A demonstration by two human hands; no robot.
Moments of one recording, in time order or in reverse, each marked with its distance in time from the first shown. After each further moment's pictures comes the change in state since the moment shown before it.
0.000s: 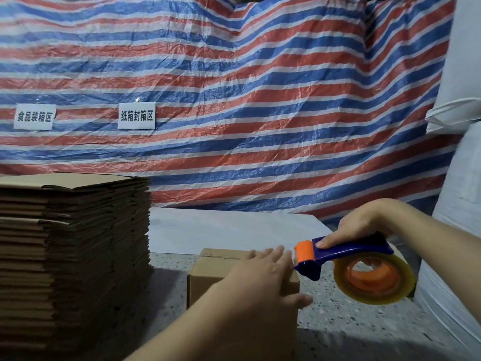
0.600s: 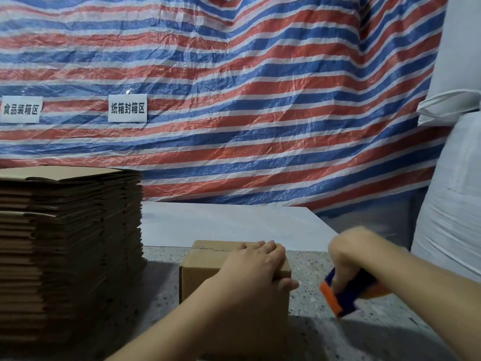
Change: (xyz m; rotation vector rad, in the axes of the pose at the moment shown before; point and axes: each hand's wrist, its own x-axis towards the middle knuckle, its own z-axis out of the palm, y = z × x) left_hand 0.004 0.003 0.005 0.044 0.053 0.030; right_hand 0.002 -0.012 0.069 -0.644 0.192 0.070
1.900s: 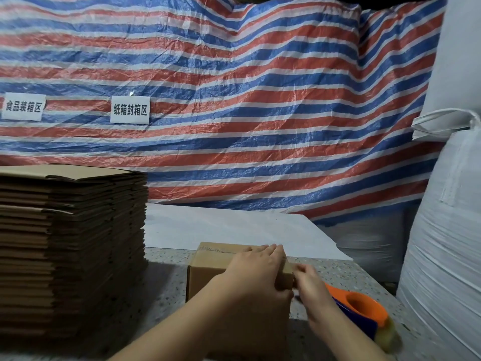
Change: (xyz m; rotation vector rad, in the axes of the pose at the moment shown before) left_hand -0.003 -0.001 -0.001 -0.058 0.035 0.004; right_hand -0.008 -0.106 0.060 2.007 0.355 -0.077
